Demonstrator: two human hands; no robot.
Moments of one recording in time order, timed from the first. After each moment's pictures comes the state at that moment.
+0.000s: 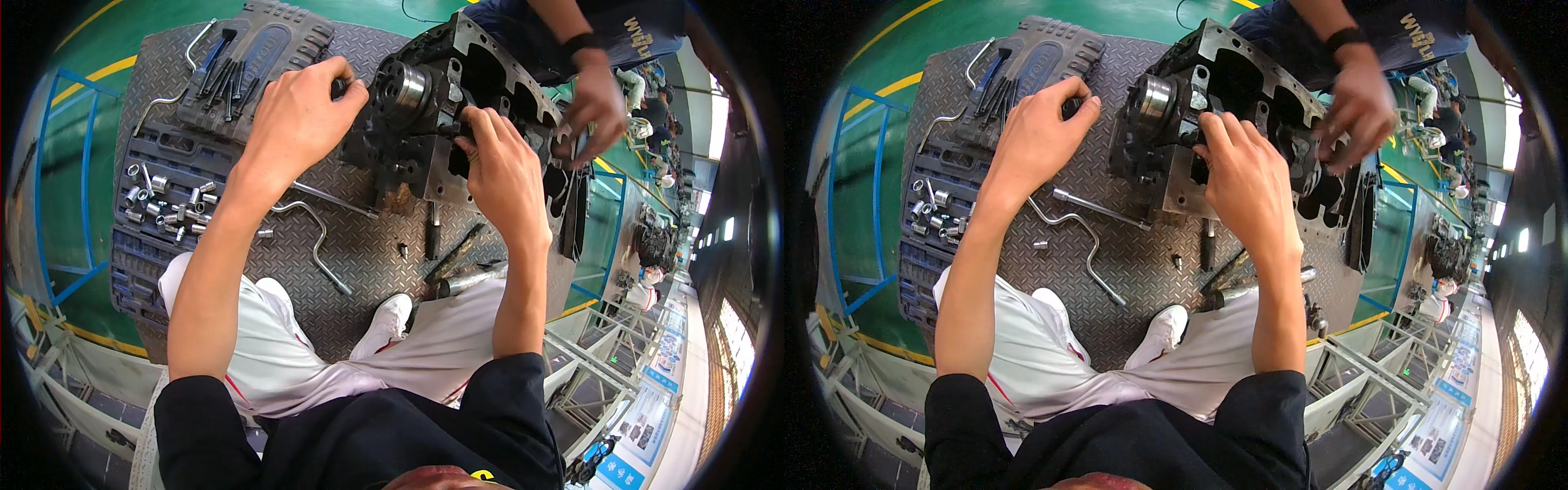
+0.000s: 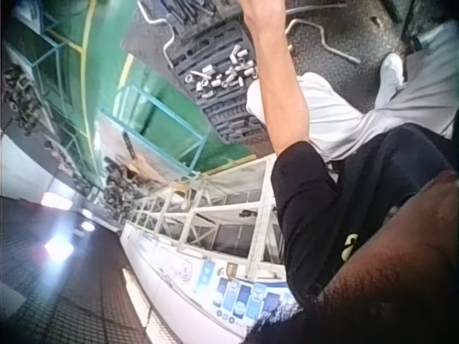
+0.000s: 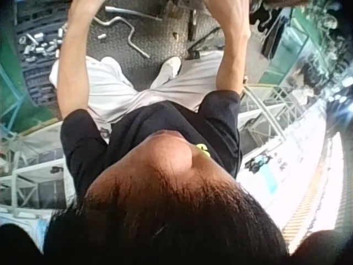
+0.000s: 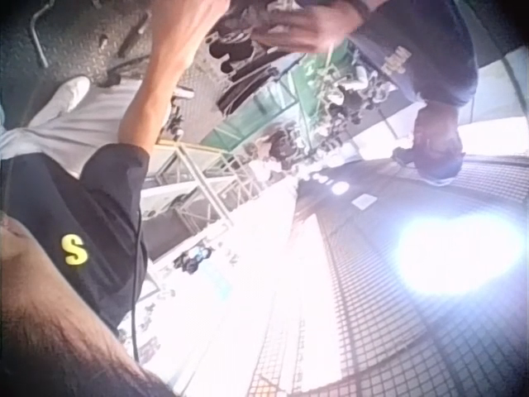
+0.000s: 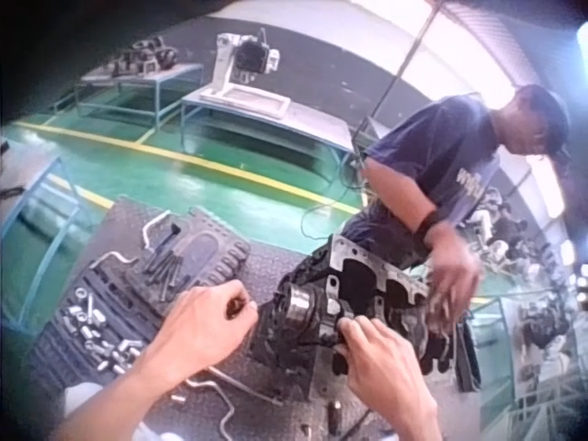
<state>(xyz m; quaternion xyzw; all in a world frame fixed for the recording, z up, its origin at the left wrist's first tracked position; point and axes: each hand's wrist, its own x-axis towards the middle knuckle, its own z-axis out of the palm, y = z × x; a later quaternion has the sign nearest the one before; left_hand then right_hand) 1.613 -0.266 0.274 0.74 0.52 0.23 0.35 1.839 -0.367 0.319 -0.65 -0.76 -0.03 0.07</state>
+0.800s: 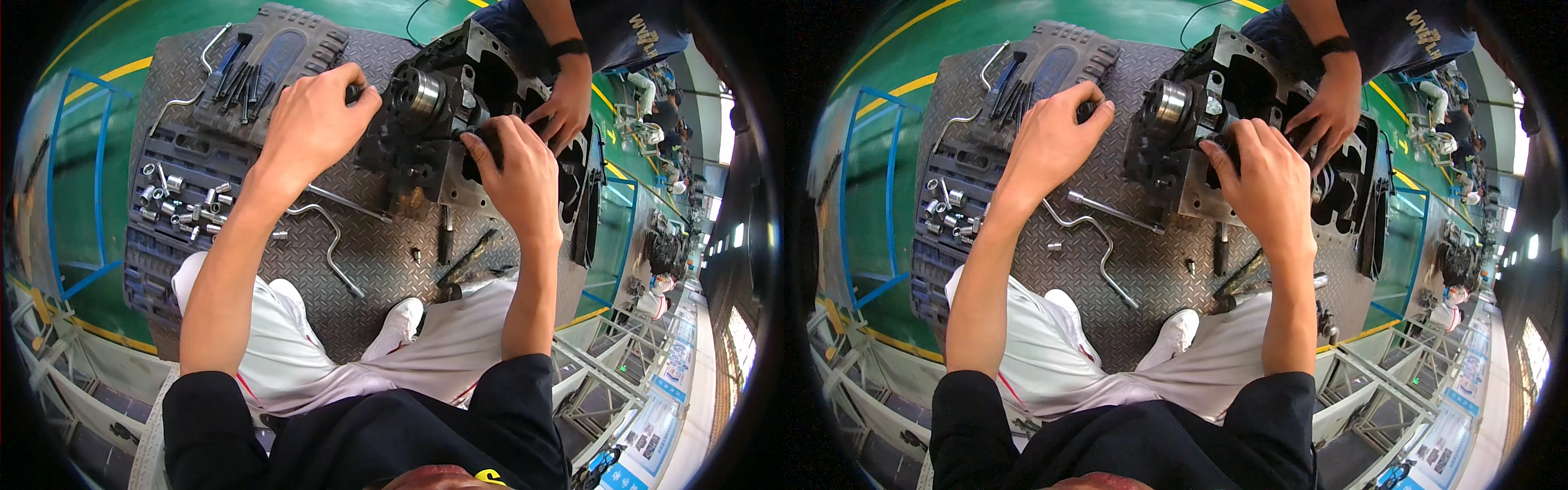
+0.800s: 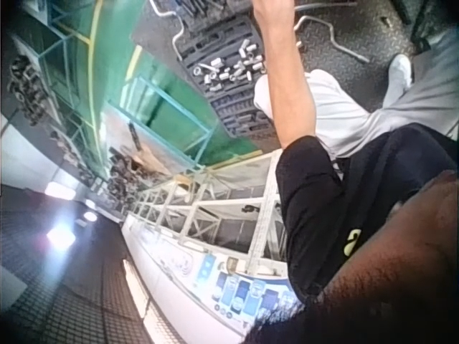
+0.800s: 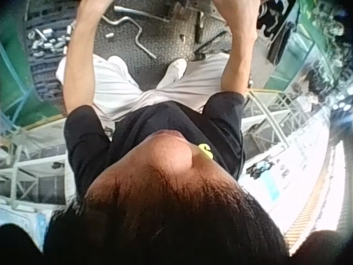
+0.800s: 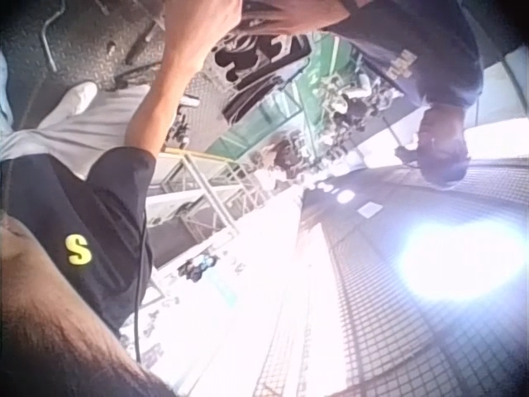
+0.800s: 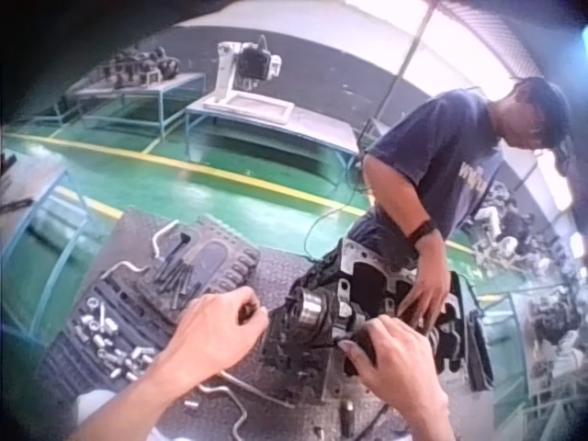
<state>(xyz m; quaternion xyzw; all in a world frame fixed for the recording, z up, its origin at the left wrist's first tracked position) 1.608 -0.266 0.277 0.74 0.54 0.21 0.35 1.840 -0.362 0.316 -0.66 -0.74 -0.05 0.13</state>
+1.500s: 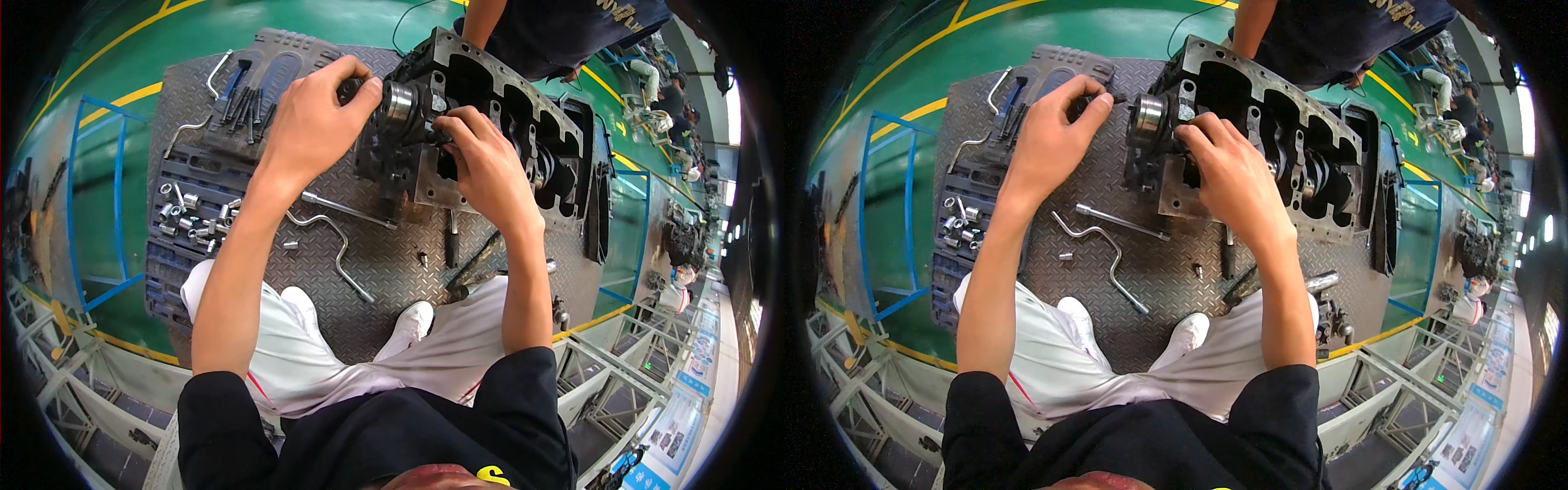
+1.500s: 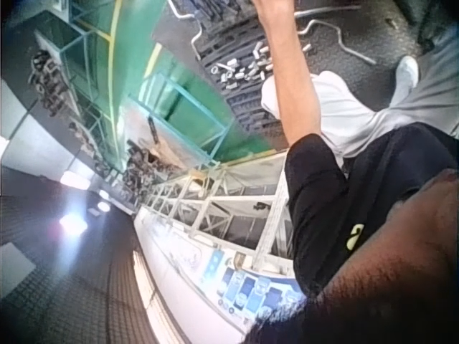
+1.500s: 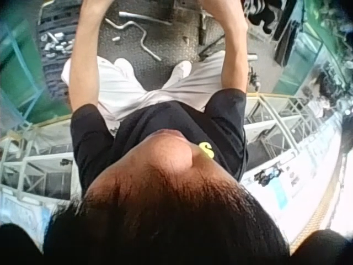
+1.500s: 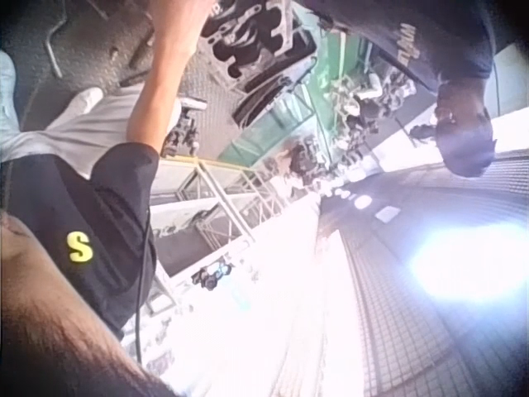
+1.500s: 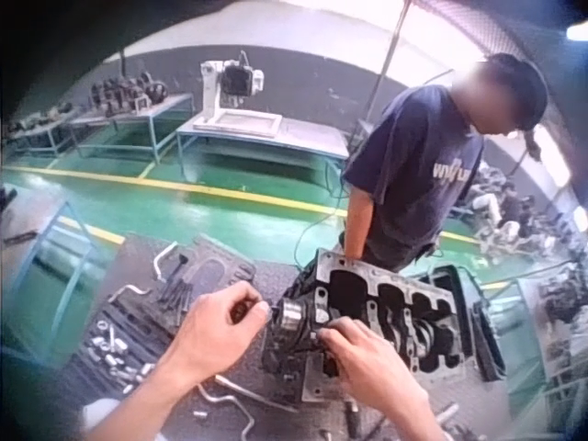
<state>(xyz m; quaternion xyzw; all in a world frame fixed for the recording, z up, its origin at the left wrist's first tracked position) 1.641 -0.265 0.310 0.73 0.44 0.34 0.39 1.860 -0.368 0.322 -0.61 -0.77 0.06 0.17</state>
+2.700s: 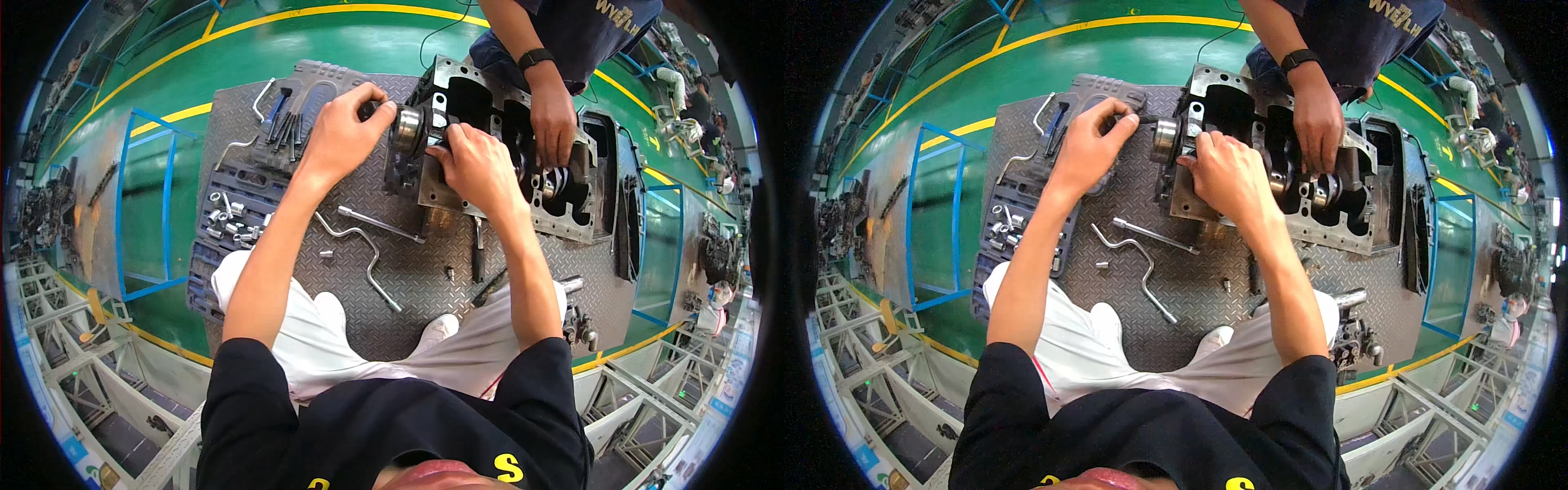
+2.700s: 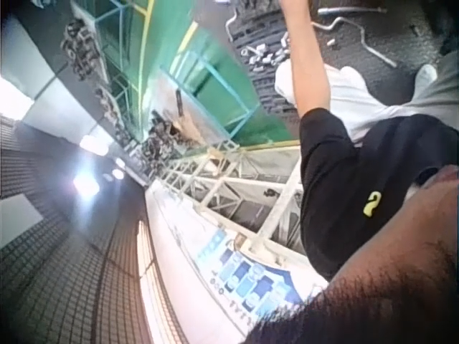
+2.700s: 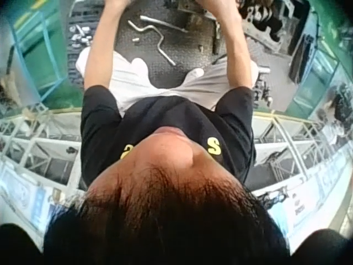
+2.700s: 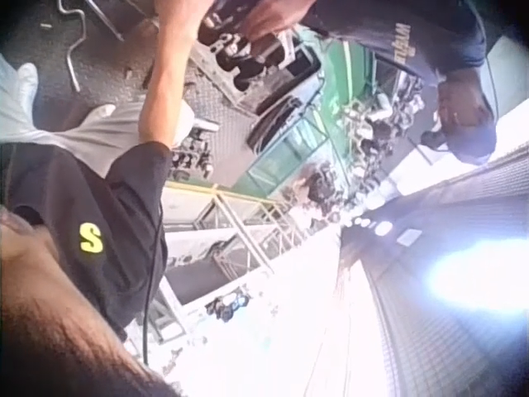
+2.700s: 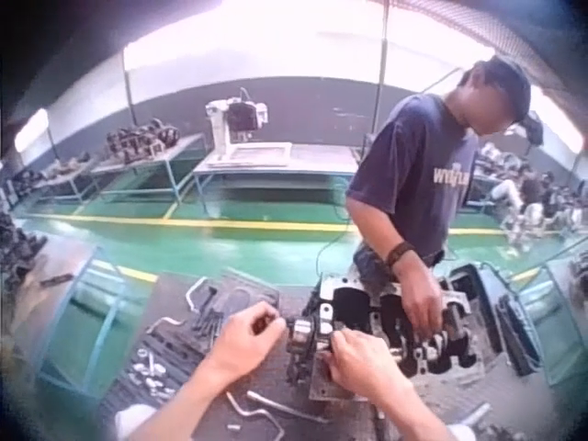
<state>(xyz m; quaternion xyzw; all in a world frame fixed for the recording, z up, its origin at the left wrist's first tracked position) 1.648 -0.270 0.321 0.73 0.44 0.33 0.40 1.858 -0.359 0.312 -0.63 -0.76 0.02 0.17</state>
